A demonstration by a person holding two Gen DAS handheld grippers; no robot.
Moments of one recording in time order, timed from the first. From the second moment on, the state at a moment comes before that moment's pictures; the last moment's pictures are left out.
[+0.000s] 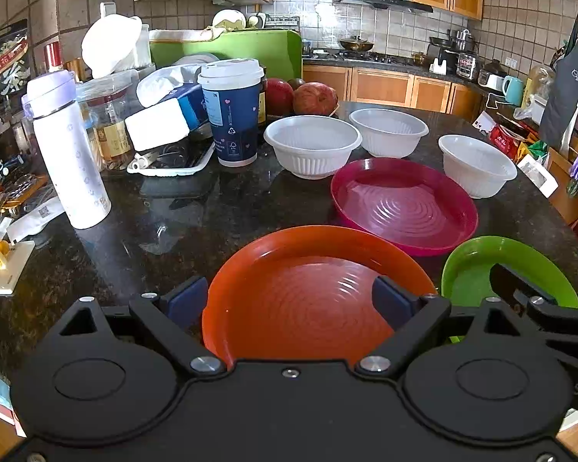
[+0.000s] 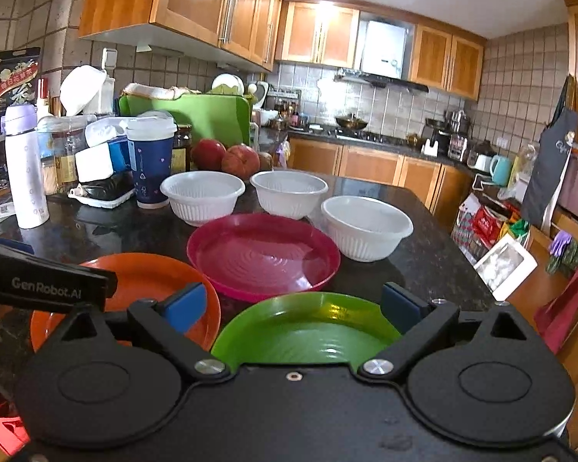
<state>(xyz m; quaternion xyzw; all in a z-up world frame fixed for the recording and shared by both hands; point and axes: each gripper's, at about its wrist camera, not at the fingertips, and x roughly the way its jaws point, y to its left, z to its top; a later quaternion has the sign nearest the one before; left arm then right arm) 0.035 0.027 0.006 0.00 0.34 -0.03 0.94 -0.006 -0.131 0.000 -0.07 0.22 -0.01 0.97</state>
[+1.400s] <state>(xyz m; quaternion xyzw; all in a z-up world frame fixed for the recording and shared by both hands) 0.047 0.099 0.013 -0.01 0.28 -0.16 0.95 -0.028 -0.095 0.012 -0.03 0.13 -0.12 0.98</state>
